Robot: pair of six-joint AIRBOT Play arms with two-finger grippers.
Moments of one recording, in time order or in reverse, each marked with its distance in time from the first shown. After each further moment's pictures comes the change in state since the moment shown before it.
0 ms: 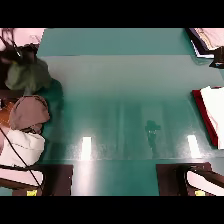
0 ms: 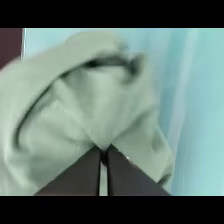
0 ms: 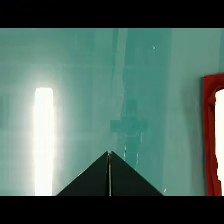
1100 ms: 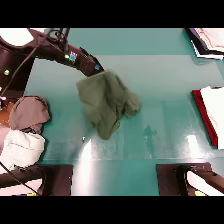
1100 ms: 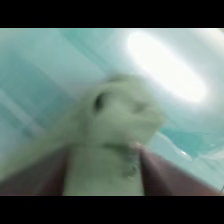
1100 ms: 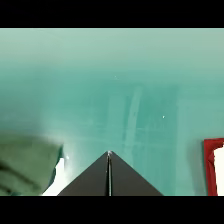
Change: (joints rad) left arm -0.480 0.207 -0.142 -0.584 -0.111 0.317; right arm 0.001 0.121 0.082 0.074 -0.109 0.000
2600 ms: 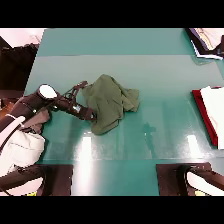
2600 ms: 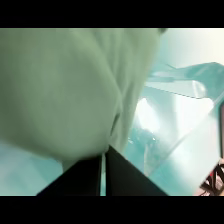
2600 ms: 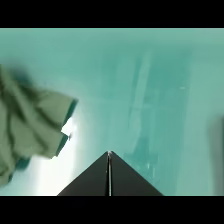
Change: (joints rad) left arm 0.071 0.096 -0.768 -0.225 0.093 -0.010; right arm 0.072 -0.078 -0.040 0.006 0.069 0.001
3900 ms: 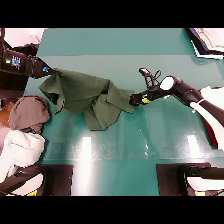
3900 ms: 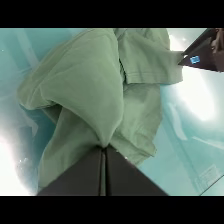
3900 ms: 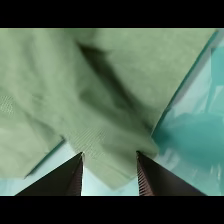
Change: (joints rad) left arm 0.282 0.166 0.598 0.242 -0.301 -0.050; right arm 0.356 -0.340 -0.712 0.339 -0.694 -0.188
